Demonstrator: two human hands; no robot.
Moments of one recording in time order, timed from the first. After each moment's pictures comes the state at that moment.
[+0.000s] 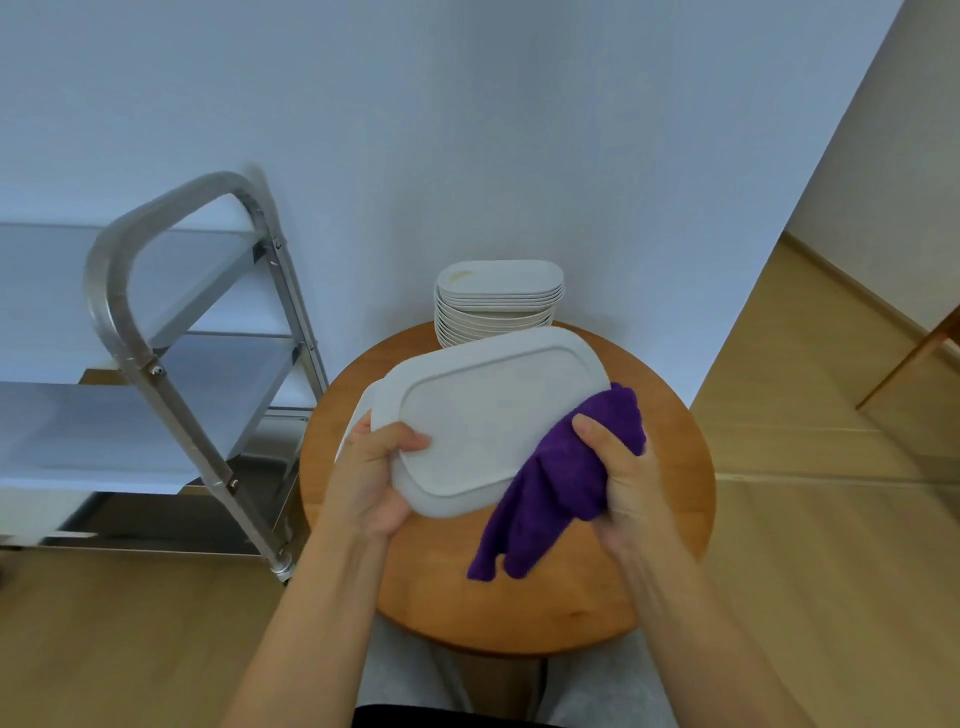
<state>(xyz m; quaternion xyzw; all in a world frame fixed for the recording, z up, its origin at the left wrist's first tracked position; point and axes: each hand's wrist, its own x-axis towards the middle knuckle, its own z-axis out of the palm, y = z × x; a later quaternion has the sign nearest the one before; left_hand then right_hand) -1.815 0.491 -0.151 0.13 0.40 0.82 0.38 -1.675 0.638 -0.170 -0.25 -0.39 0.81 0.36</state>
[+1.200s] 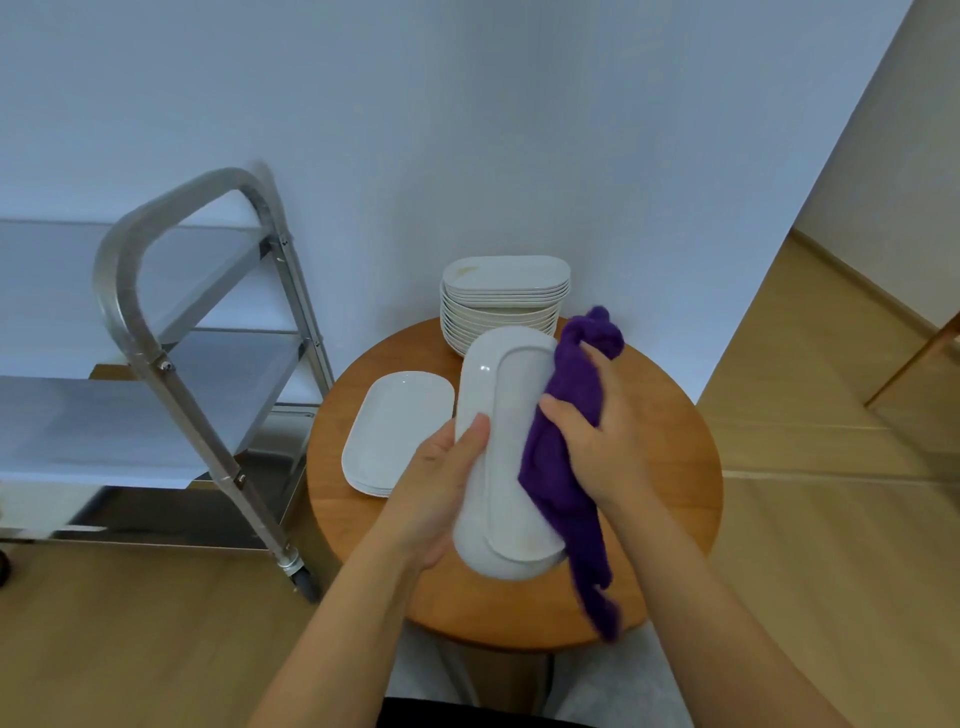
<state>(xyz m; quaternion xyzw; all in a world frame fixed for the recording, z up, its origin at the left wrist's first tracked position) -1.788 0.503 -0.162 0.21 0.50 0.72 0.43 -1.700 0.640 -0.157 -0.25 -0.69 0.57 0.37</state>
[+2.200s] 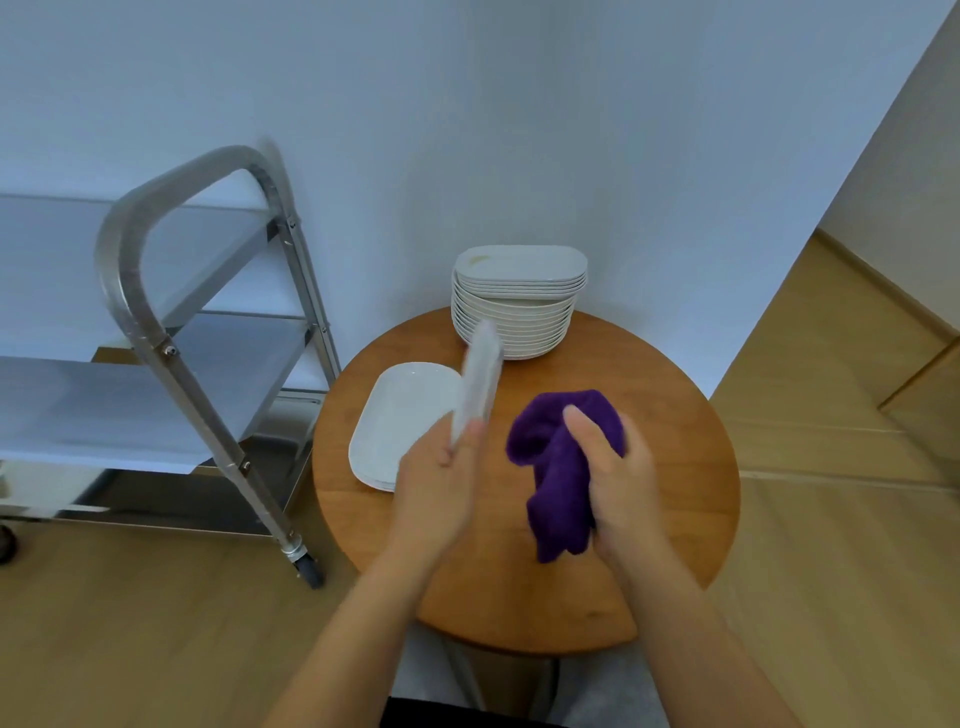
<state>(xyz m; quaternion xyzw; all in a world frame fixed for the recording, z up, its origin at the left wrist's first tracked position) -1.791 0.507 -0.174 0.22 0.78 0.57 0.12 -1.698 0.620 -0.181 -0.31 -0.53 0.71 0.35</state>
